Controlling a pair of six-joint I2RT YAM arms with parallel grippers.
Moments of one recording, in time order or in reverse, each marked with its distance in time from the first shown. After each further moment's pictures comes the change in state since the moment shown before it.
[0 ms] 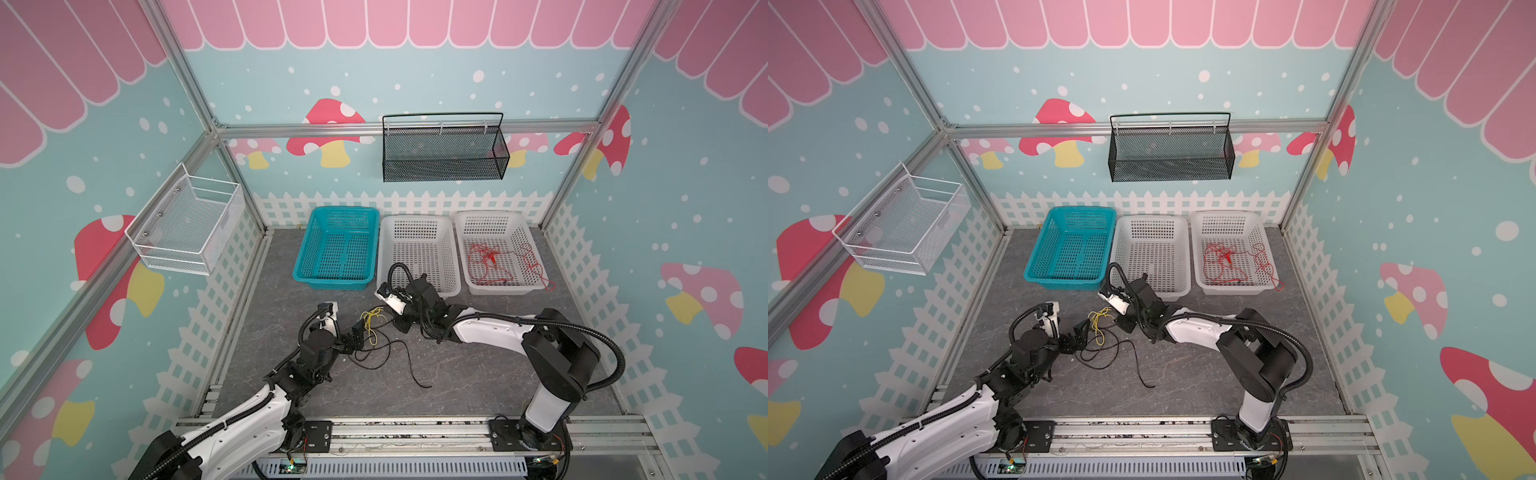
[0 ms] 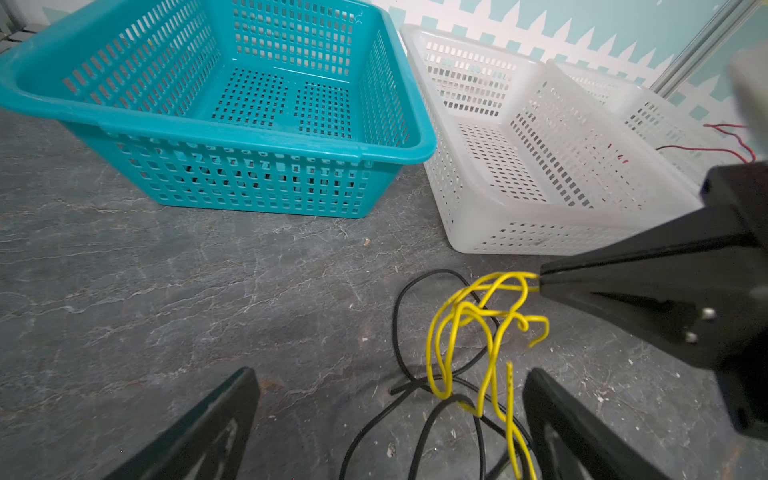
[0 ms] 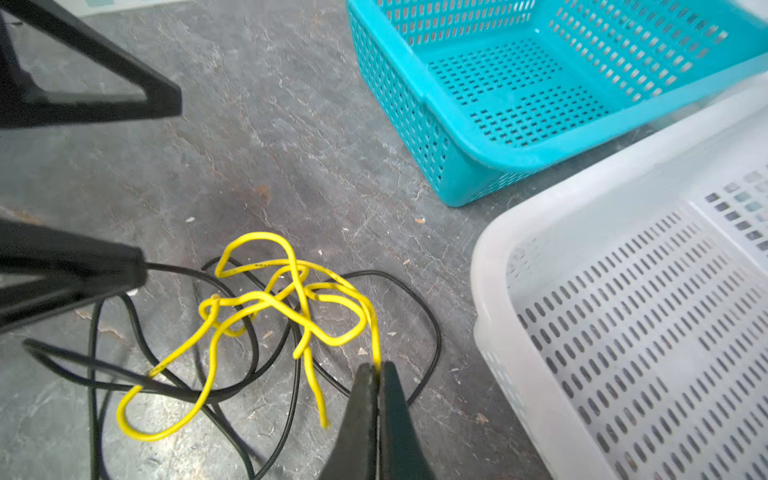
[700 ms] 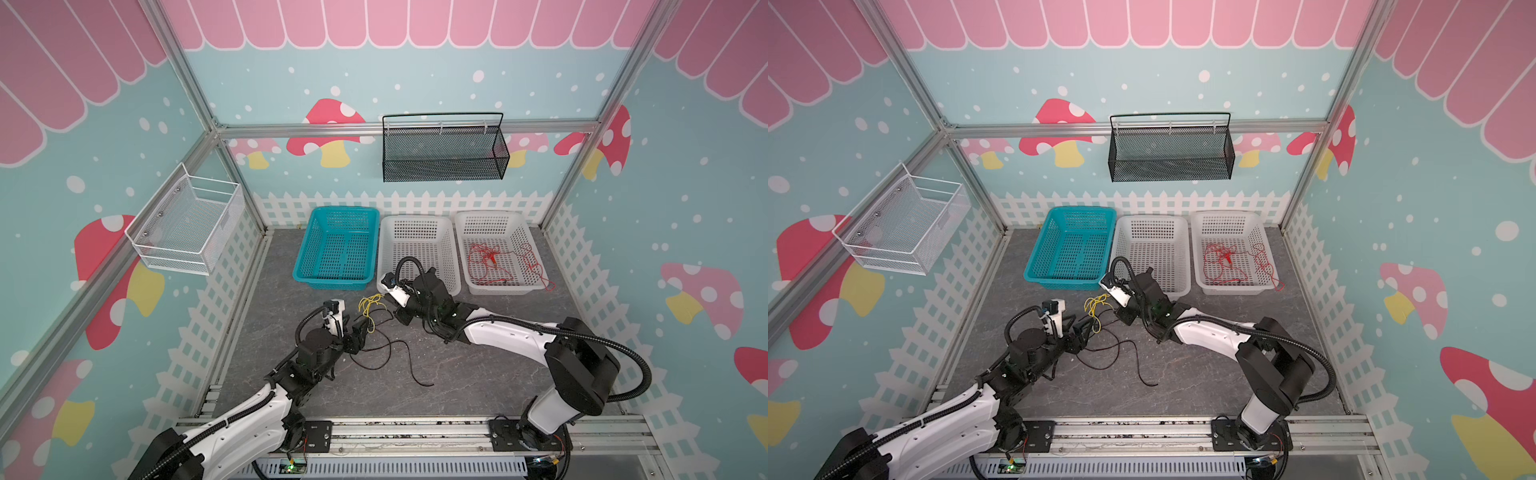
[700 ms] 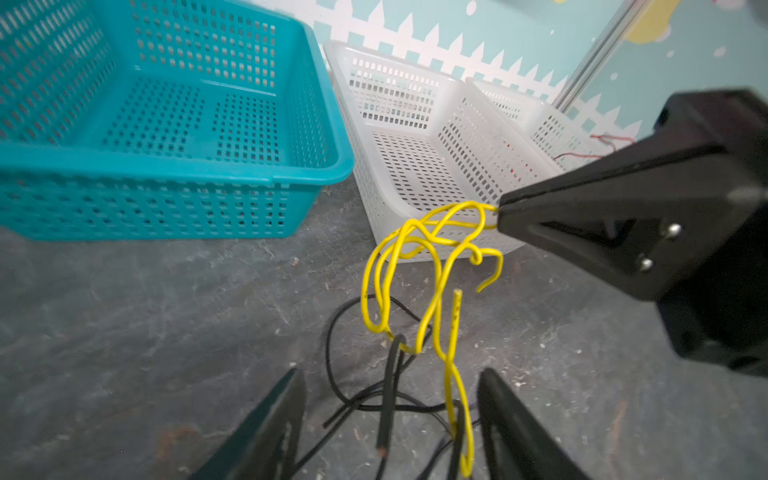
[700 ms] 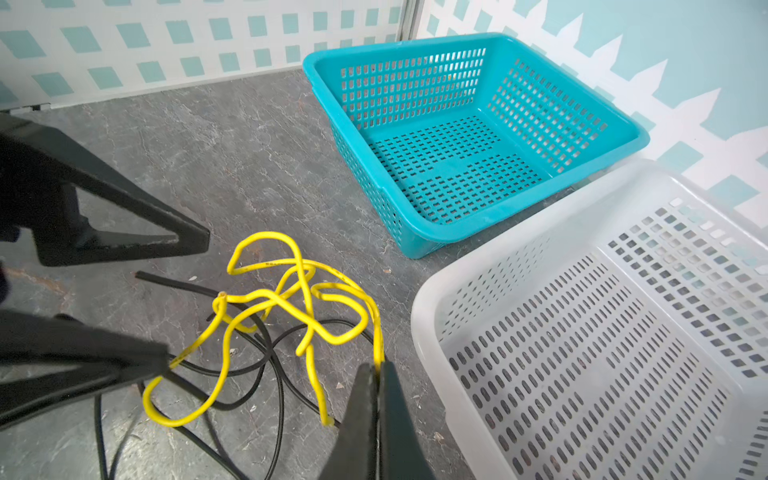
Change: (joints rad) left arm 0.000 0.015 0.000 0.106 0.159 0.004; right arm 0.002 -0.105 -0.005 0.030 0.042 0.015
